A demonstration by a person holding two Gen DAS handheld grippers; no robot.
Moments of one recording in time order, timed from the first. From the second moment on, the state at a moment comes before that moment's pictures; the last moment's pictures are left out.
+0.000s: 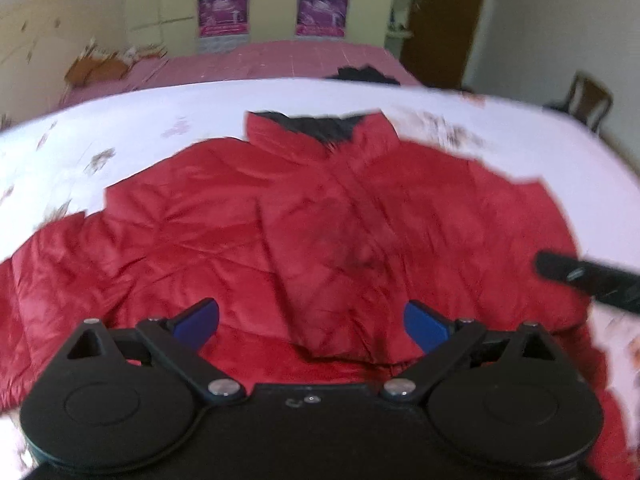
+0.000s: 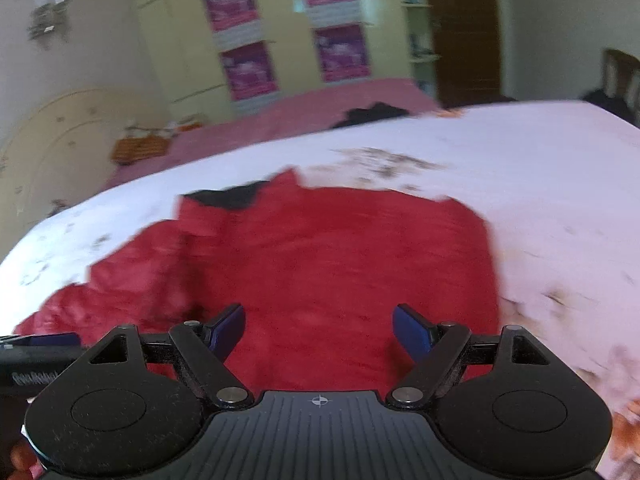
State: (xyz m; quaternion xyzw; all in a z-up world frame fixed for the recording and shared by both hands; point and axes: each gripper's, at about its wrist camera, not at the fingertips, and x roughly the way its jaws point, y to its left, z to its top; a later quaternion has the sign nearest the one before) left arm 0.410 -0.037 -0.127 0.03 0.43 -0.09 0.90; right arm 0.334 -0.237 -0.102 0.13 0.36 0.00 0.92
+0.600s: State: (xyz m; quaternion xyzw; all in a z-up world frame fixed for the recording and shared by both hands) left arm 0.430 0.030 -0.145 -0.13 0.40 -0.09 0.91; right arm 0.339 -0.287 -0.116 0.14 0.36 -0.04 0.92
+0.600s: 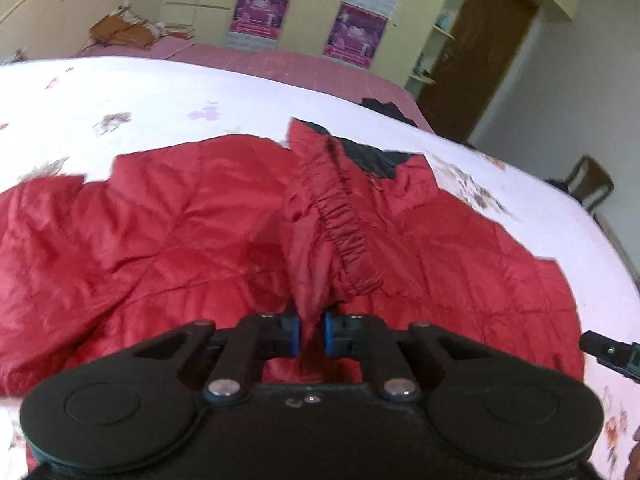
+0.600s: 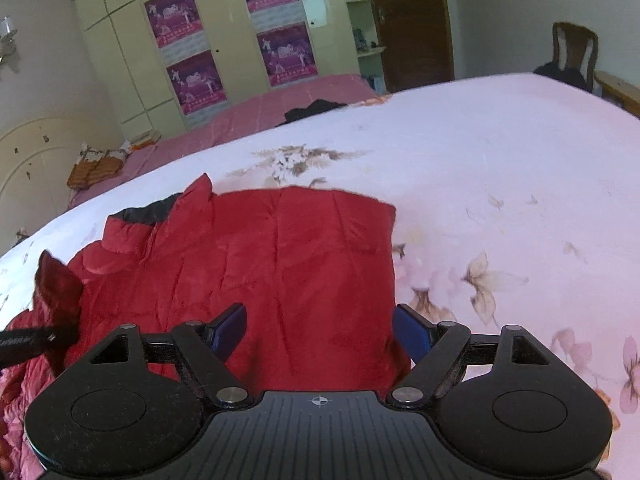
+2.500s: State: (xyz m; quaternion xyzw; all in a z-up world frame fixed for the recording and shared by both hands) left arm 0.384 0.102 -0.129 -0.13 0.35 0.03 0.93; right arm 0.405 -0.258 -0.114 0.06 0.35 0.03 0.93
